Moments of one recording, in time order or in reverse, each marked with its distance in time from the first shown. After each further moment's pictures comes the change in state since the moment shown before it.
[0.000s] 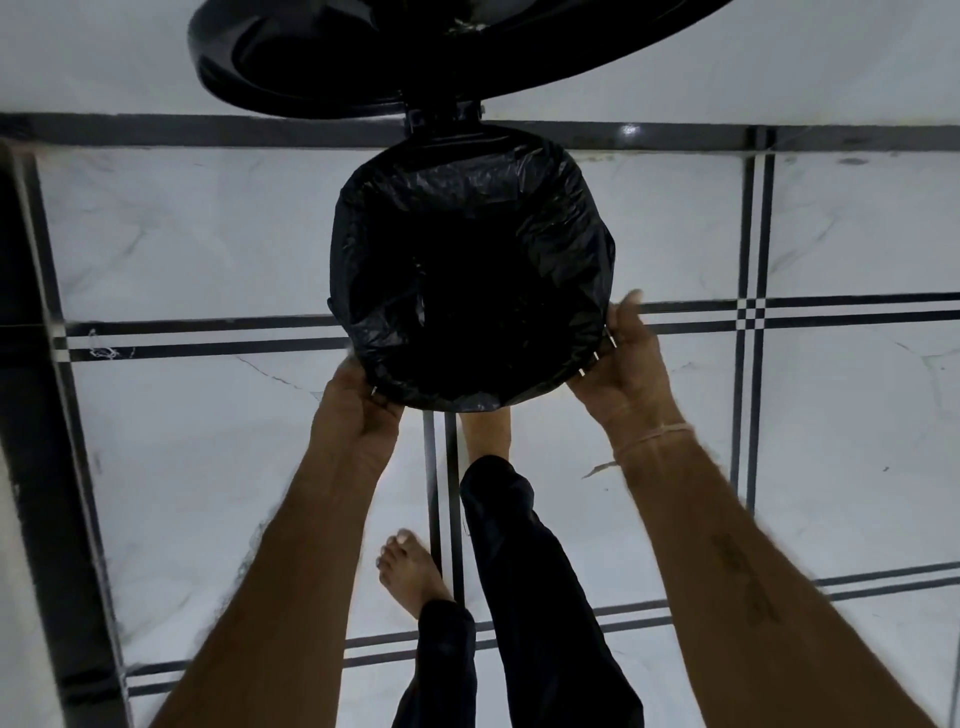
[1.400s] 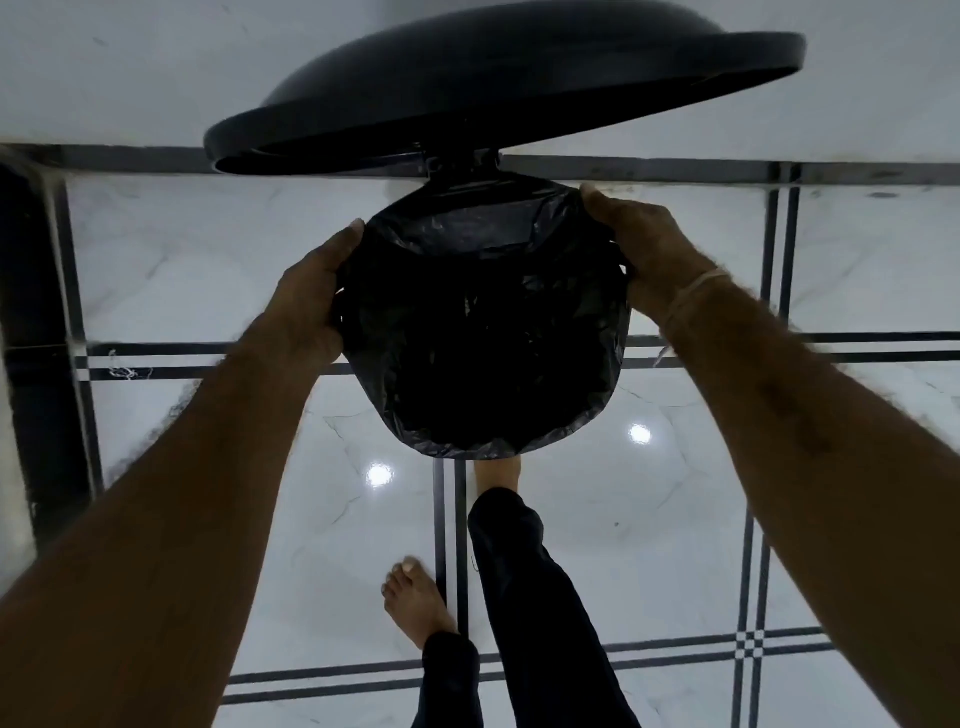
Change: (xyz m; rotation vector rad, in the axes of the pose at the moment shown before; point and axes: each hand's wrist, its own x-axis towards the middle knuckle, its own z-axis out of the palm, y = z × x) left_hand 0.046 0.112 0.083 0.581 -0.097 0.052; right_hand 0.039 -0.100 0.118 -0.763 -0.194 -0.202
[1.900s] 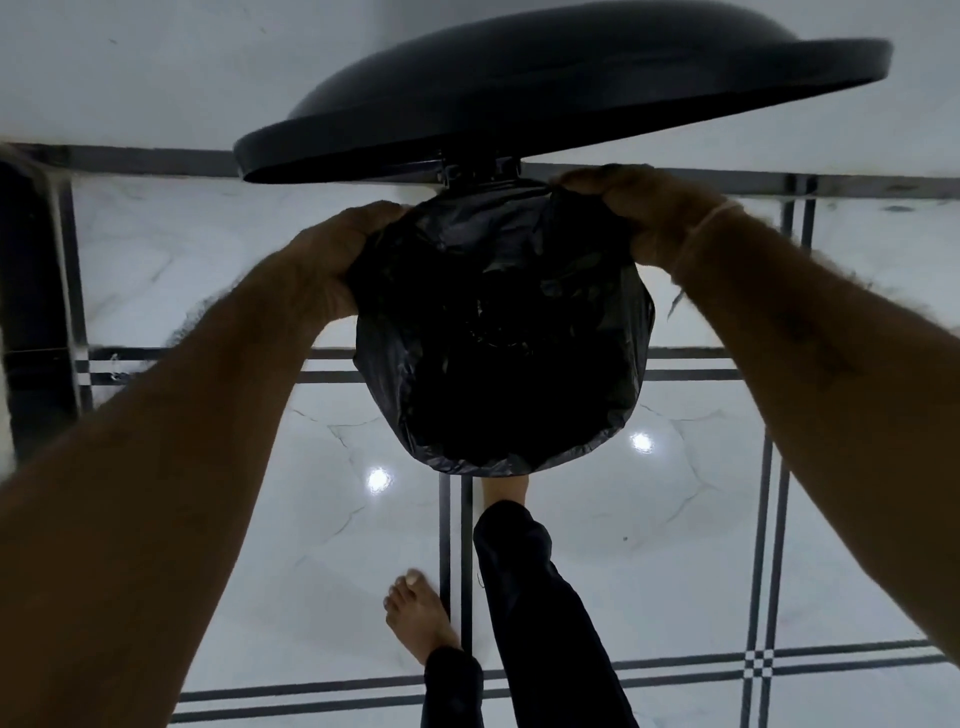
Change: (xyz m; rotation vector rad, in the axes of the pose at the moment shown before) left_hand 0.033 0.037 0.015 0.205 -0.128 -0.063; right_hand 0.032 -0.040 0.027 -0.206 -0.247 0.107
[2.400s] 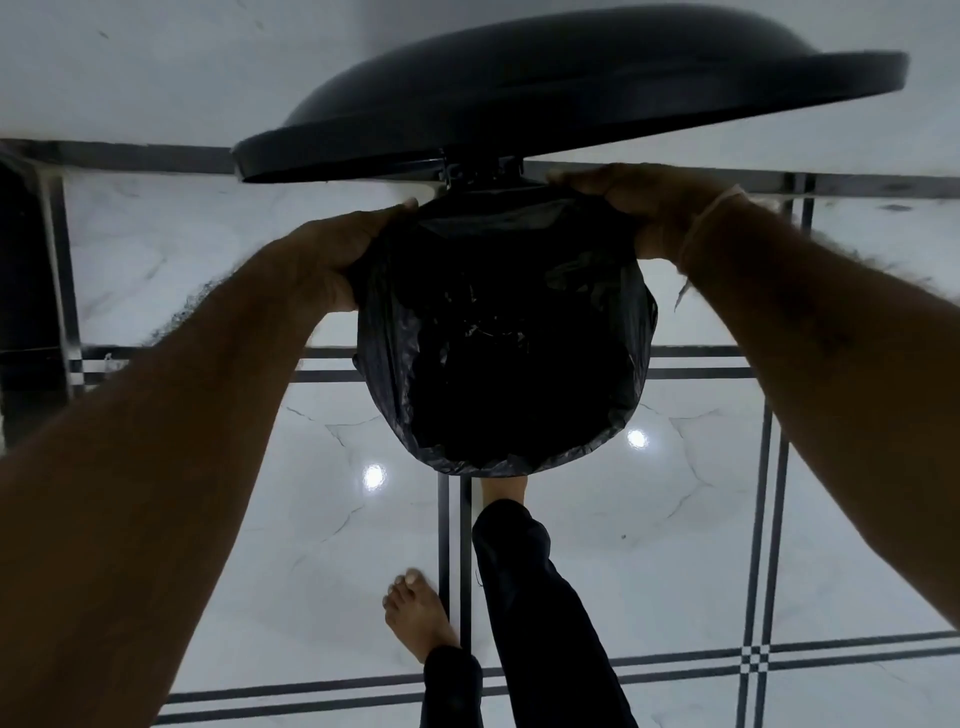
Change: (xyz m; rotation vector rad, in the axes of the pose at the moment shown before) left_hand 0.003 0.005 0.000 0.017 -0.092 -0.097; right_hand 0.008 0.000 -0.007 -0.070 -0.105 0.069
